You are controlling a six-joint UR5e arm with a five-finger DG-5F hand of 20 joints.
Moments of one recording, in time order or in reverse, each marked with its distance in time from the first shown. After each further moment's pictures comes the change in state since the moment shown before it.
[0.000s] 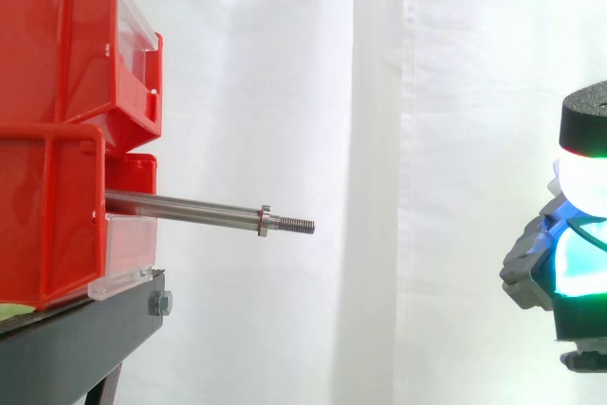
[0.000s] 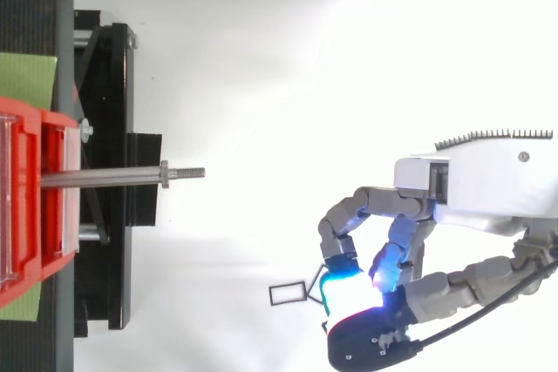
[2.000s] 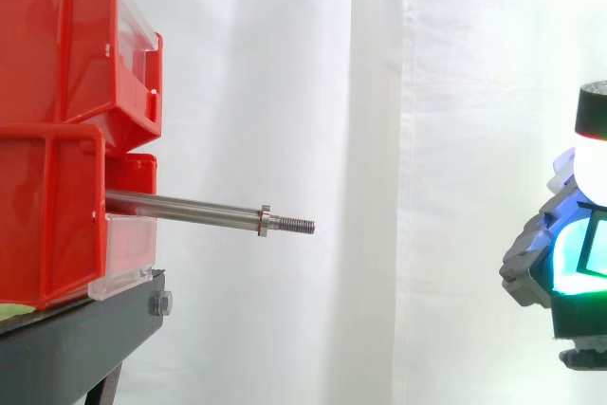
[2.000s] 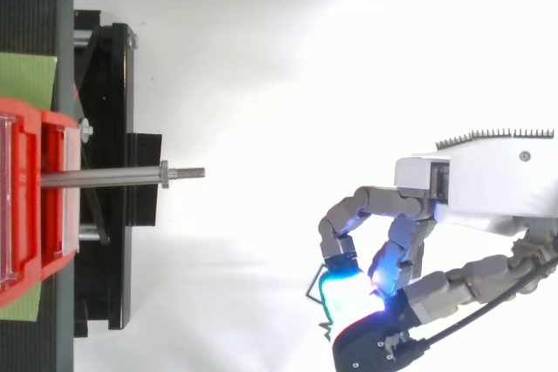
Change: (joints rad) arm 0.000 0.001 0.001 -0.002 0.000 0.000
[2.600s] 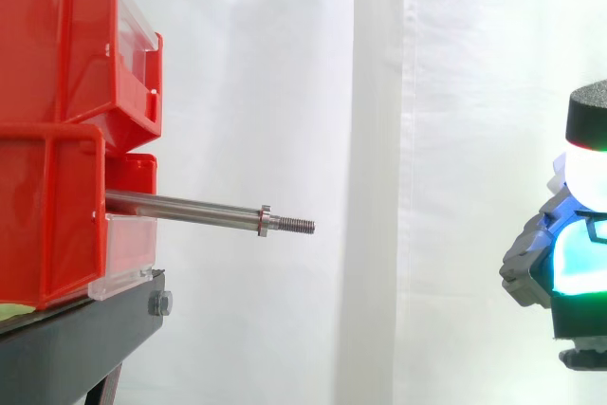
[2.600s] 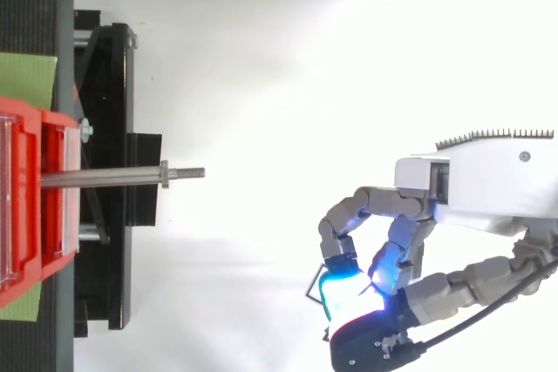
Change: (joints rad) arm 0.000 0.000 0.000 0.000 0.000 0.000
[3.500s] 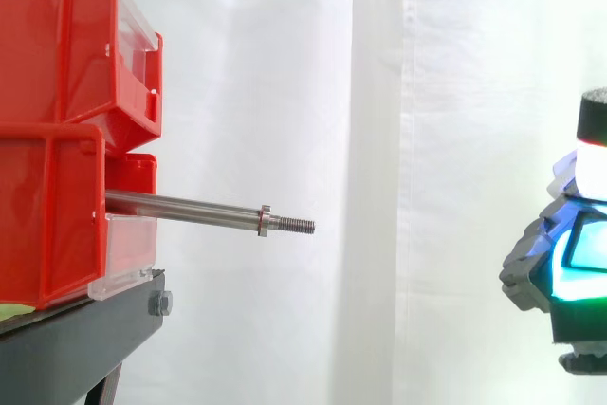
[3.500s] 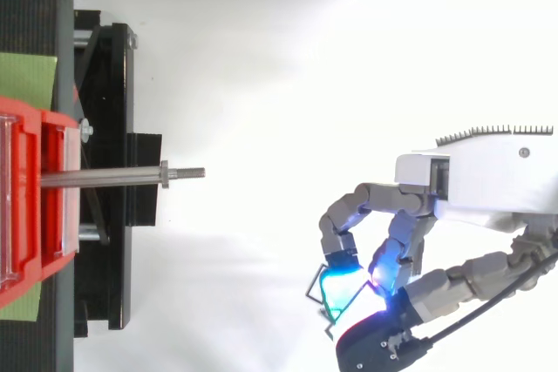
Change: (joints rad) arm -0.002 0.000 -0.003 0.002 0.000 0.000
